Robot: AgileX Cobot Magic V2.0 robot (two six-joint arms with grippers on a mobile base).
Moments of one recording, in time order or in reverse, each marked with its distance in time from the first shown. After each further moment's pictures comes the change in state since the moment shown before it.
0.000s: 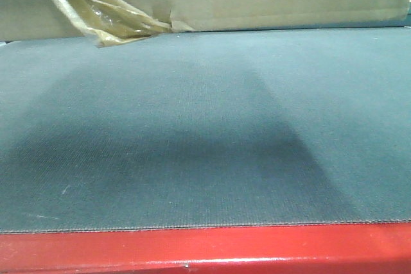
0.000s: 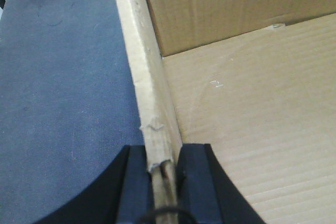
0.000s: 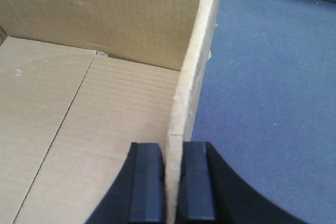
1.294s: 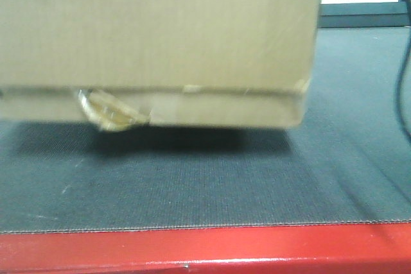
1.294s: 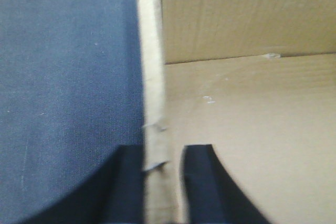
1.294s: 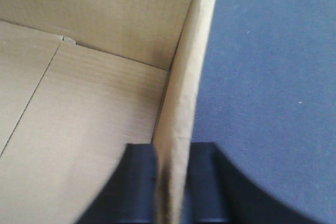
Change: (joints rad) left arm 0.344 0.357 0.000 -0.289 -0.319 0.146; right arm -0.143 0.411 0.000 0.006 -0.187 0.015
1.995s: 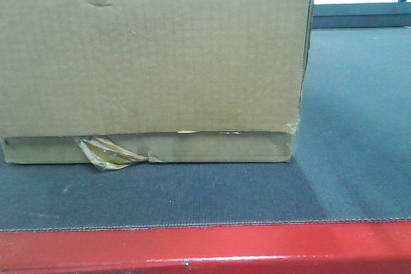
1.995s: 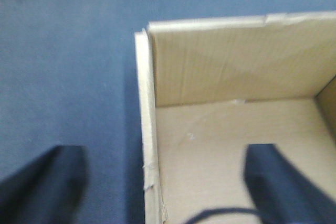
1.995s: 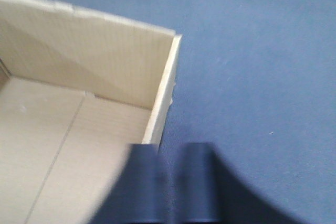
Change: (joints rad) left arm 0.000 -0.213 0.000 0.002 0.016 0.002; right arm 0.000 -0.229 -0.002 0.000 0.026 -0.002
